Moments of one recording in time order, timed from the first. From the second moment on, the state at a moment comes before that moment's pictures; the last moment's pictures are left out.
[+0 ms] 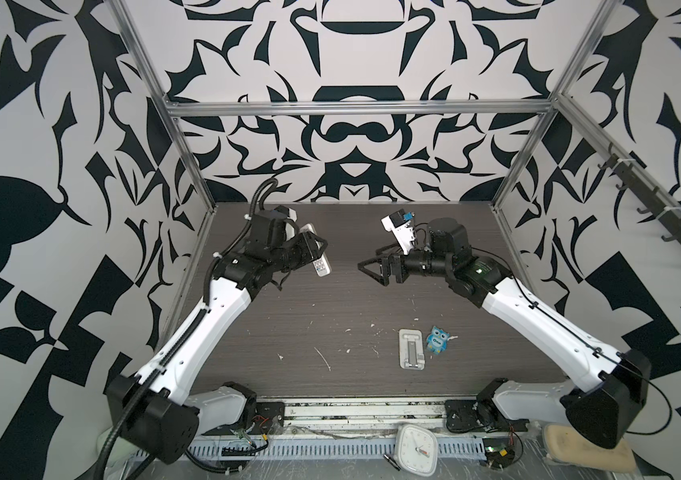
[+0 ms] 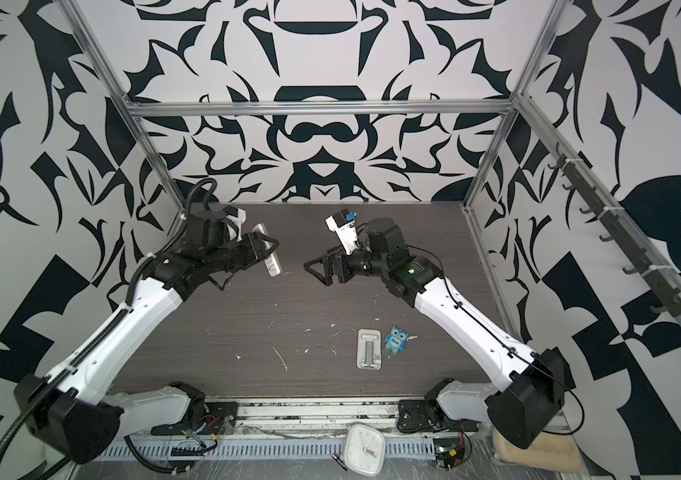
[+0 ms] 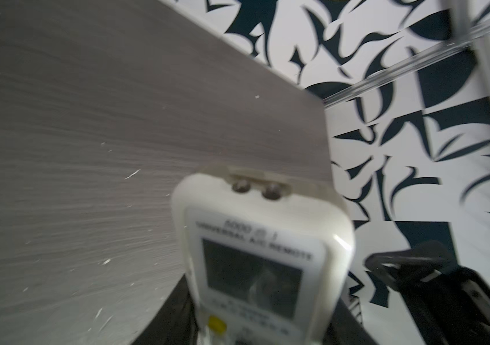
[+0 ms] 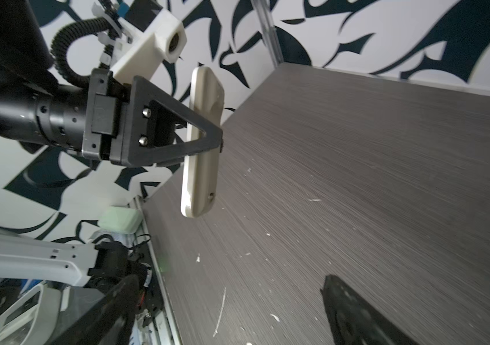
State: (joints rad) left arm -0.45 1.29 1.26 -0.64 0.24 -0.73; right arm 0.59 1.26 1.18 -0.38 -0.49 0.26
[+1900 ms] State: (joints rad) left arm -0.73 2.14 1.62 -0.93 -0.04 -0.79; right arm 0.59 1.26 1.06 -0.53 -0.07 0.15
